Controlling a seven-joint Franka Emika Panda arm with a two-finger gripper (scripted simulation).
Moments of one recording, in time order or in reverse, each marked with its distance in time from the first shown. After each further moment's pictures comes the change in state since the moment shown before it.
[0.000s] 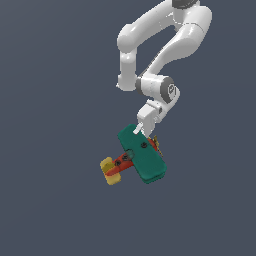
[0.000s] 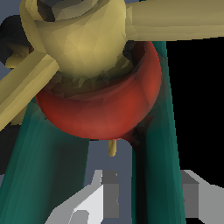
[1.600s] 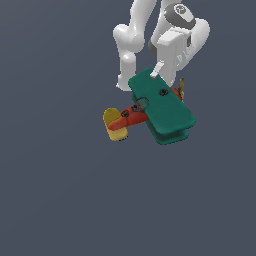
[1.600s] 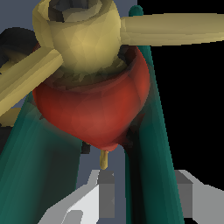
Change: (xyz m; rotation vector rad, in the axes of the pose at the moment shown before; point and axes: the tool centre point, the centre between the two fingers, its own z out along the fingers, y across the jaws) arm 0.006 0.207 -0.125 0.006 -0.002 0.001
